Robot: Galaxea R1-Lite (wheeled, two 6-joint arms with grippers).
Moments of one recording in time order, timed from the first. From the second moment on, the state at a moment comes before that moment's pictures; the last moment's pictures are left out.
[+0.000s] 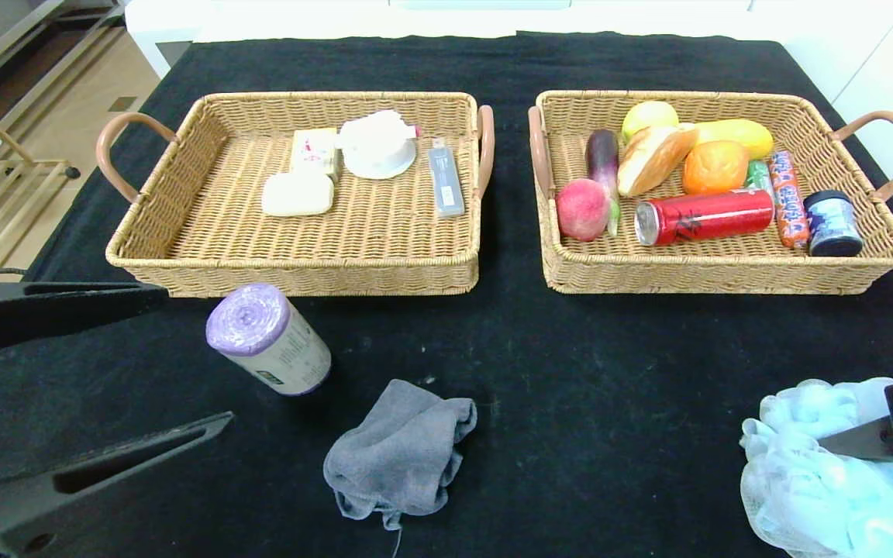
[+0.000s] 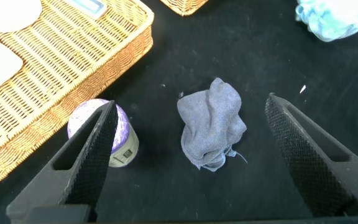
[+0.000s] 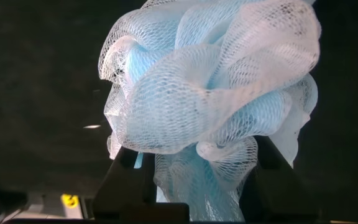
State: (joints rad) left arm -0.45 0.96 -0.84 0.05 -0.30 0.31; right arm 0.27 1.32 -1.13 0.77 0.09 0.52
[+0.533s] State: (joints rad) left arm -0.45 0.96 -0.84 0.05 -0.30 0.31; right arm 0.46 1.37 -1.32 0.77 0.12 0.53
